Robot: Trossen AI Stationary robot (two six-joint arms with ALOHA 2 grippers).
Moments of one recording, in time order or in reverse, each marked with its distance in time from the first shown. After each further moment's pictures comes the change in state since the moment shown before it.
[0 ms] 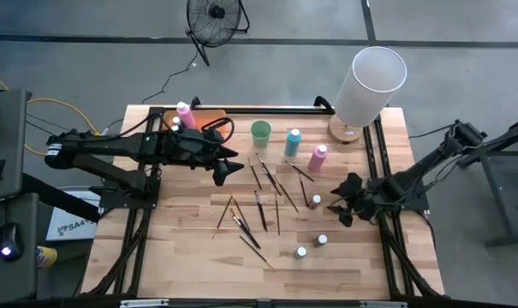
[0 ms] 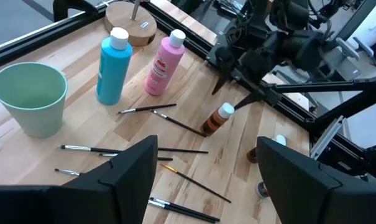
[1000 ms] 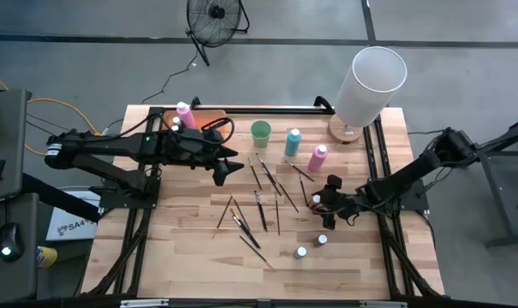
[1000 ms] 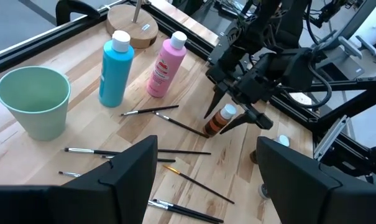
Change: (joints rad) left arm 0.000 0.000 0.000 0.000 -0.008 0.016; right arm -0.145 0.420 -0.003 0.572 -0.046 -0.390
